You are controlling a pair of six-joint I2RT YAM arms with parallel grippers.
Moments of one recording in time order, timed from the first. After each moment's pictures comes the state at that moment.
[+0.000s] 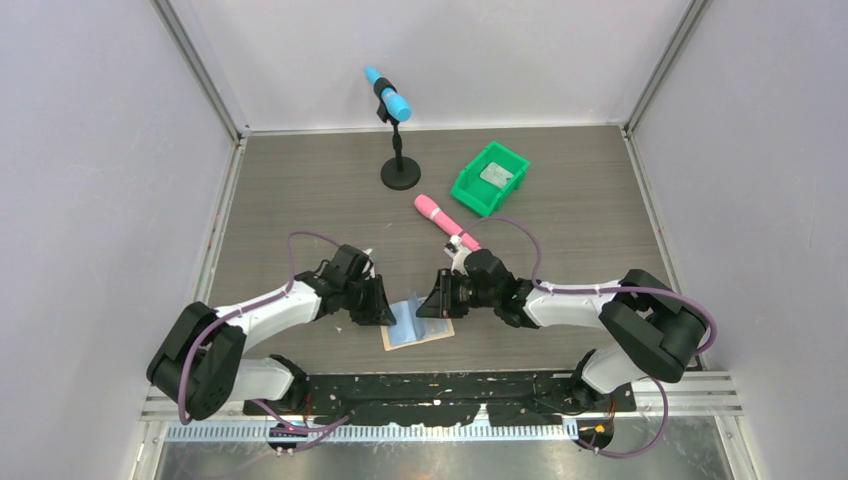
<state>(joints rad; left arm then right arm) -0.58 1.28 0.52 -0.29 0.31 -0.74 0.86 1.48 0.54 0.37 -0.37 0.89</state>
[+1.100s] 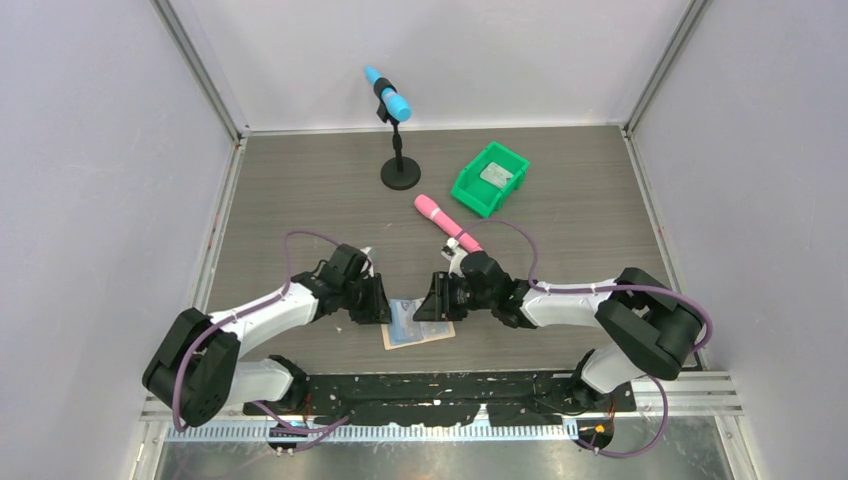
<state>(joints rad) -0.58 1.25 0.52 -0.30 0.31 -0.74 0.88 1.50 0.55 0.35 -0.38 0.89</state>
